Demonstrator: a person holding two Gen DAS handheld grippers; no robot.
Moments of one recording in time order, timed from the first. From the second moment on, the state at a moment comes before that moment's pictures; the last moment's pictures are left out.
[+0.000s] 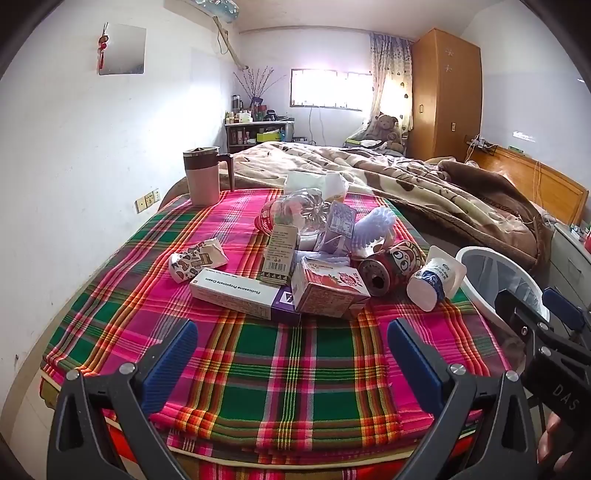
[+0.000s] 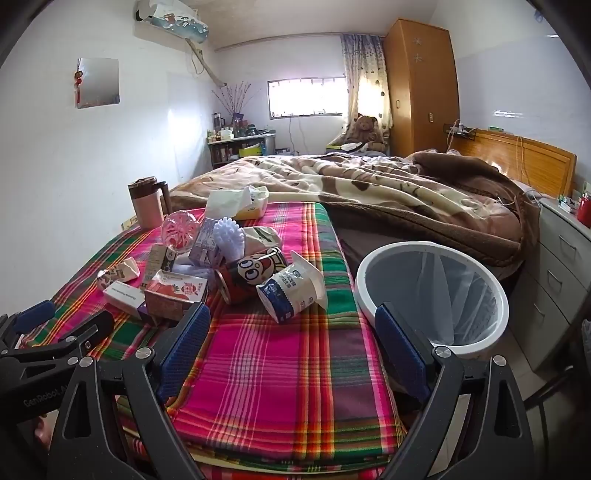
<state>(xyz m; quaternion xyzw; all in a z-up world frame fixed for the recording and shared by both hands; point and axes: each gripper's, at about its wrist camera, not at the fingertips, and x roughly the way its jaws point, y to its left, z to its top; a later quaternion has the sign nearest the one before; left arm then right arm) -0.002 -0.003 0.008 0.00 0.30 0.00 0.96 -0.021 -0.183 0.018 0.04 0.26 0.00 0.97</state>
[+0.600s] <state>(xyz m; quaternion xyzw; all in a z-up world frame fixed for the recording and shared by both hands) 0.000 0.004 0.005 -0.01 0.29 0.00 0.96 -0.020 -0.176 0.020 0.03 0.26 -0.01 0.97</state>
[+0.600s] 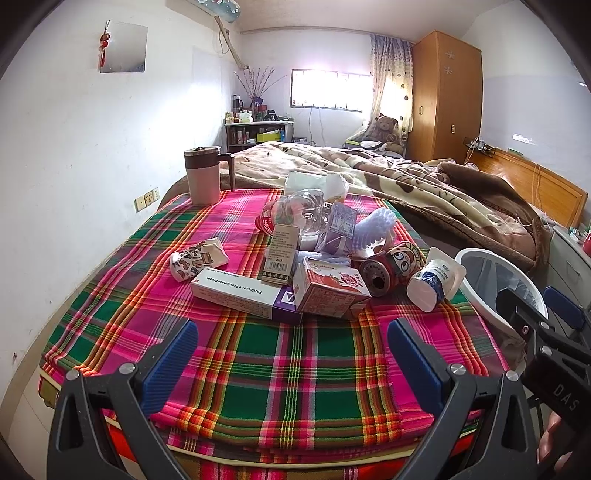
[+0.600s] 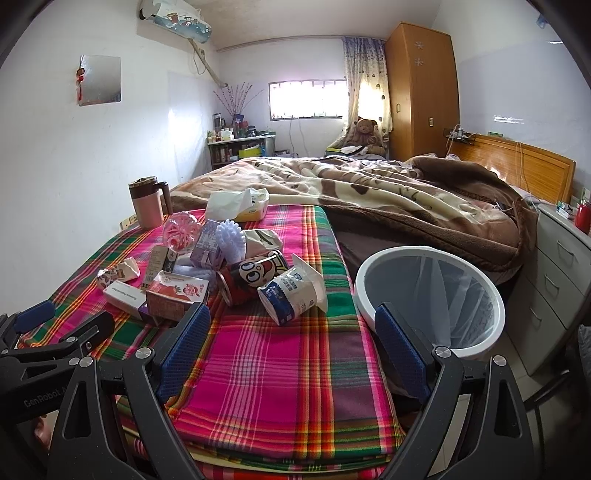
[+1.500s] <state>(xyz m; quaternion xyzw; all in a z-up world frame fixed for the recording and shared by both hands) -0.004 0.008 0.004 -0.02 0.29 0.00 0.96 -0.021 -0.176 0.018 0.03 0.26 -0.01 0.97</state>
